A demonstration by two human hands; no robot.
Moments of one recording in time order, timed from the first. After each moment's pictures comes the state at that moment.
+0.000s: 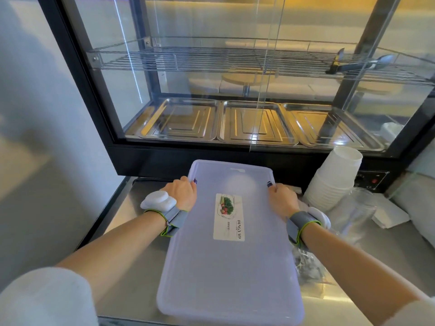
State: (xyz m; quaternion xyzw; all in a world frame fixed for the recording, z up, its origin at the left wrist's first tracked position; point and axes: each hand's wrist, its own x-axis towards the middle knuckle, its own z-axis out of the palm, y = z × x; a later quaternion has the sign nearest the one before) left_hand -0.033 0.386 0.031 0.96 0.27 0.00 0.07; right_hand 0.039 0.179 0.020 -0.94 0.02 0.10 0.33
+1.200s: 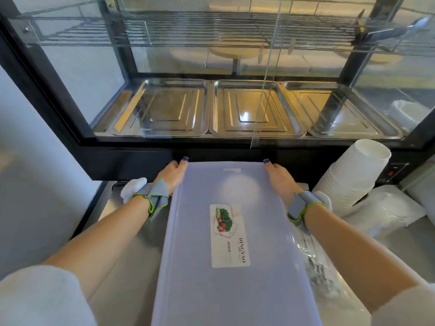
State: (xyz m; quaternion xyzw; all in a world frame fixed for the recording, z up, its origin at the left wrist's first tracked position) left_hand 0.059 0.440 0.012 0.87 0.29 -0.07 0.39; right_hand 0.132 0.208 -0.001 -0.90 0.05 0.14 0.42
